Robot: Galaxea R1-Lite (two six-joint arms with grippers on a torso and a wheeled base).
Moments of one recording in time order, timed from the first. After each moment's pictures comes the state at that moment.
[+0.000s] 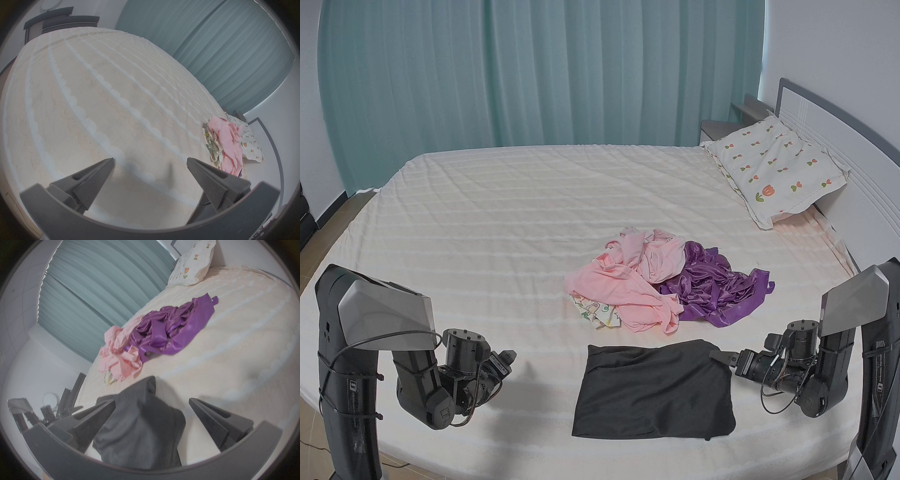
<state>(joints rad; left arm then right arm) -0.30 2.36 -0.46 -1.20 0.19 -0.95 0.16 2.43 -0.36 -1.55 0.31 0.58</state>
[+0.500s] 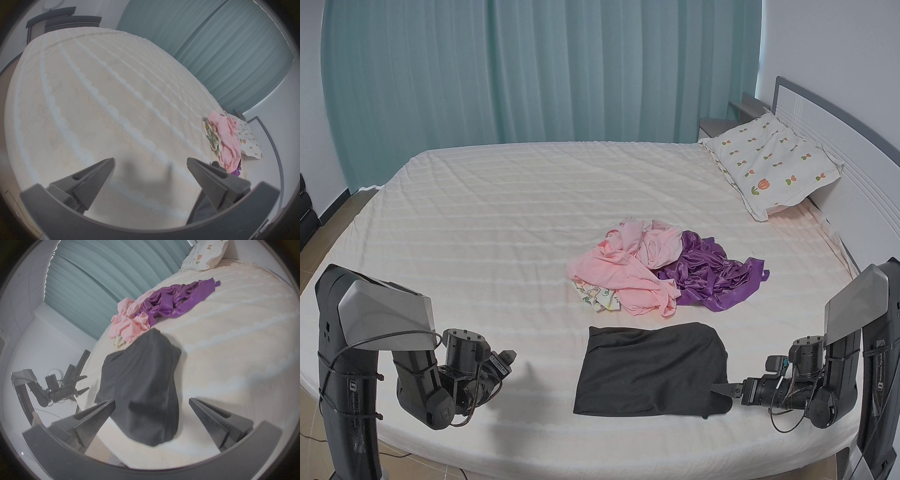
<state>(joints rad) -0.30 2.36 -0.46 -1.20 0.19 -0.95 0.14 2.43 -0.20 -1.55 0.44 0.40</state>
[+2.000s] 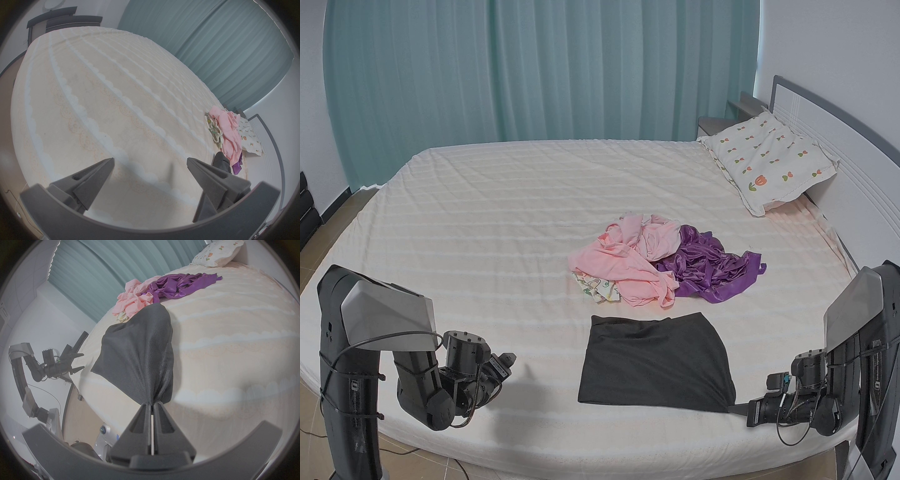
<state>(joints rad) -0.30 2.37 -0.46 -1.20 0.19 -0.95 0.12 2.47 -0.09 -1.55 0.45 0.19</state>
